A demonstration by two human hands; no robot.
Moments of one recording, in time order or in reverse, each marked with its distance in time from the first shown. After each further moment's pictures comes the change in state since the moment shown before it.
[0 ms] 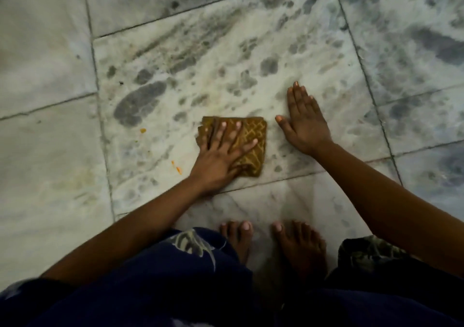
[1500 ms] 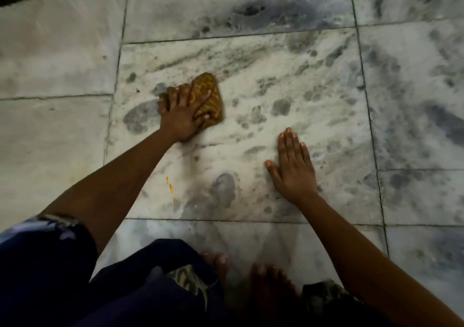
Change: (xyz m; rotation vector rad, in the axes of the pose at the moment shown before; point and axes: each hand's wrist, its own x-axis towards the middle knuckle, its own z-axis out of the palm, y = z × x) left_hand 0.068 -0.120 -0.054 -0.204 0.017 -0.594; right_hand 0.008 -0.007 0.017 -0.062 0.055 -0.131
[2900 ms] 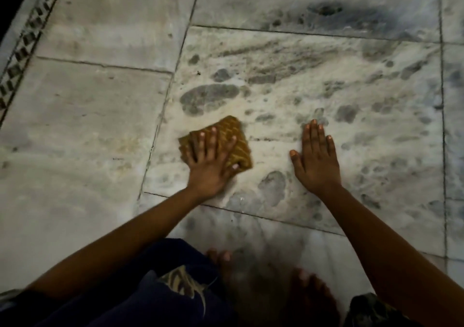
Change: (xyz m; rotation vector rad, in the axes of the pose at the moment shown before) left_hand -0.138 -0.034 0.071 -0.095 0.087 -0.099; right_hand 0.037 -0.058 0.015 -0.087 -0.052 -0.091
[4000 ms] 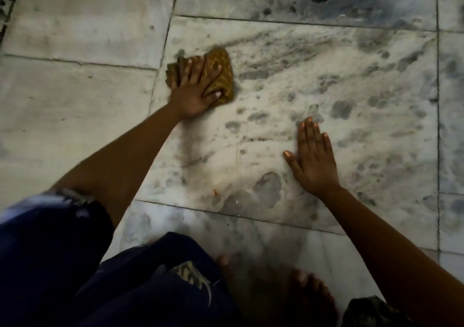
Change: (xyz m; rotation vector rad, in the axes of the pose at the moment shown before) left_hand 0.157 -0.039 -0.069 0.031 -0.003 0.070; right_hand 0.001 0.004 -0.003 -0.004 0.002 -0.024
